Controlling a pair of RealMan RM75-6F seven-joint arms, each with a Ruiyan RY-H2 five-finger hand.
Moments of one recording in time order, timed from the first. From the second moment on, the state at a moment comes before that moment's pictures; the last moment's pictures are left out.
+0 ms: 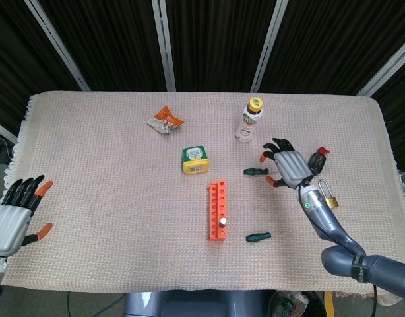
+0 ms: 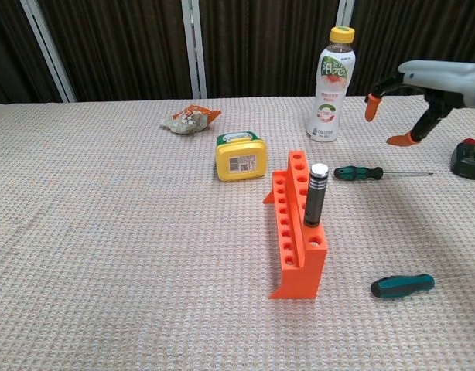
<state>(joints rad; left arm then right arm) -0.16 -1.07 0.00 -1.69 1.57 1.45 0.14 0.77 -1.37 0.18 -1.41 -1.05 0.91 -0.14</state>
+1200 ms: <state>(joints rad) -0.15 -1.09 -0.01 -1.63 1.55 1.42 0.09 0.91 -1.68 0.12 -1.08 -0.87 0.85 -0.74</state>
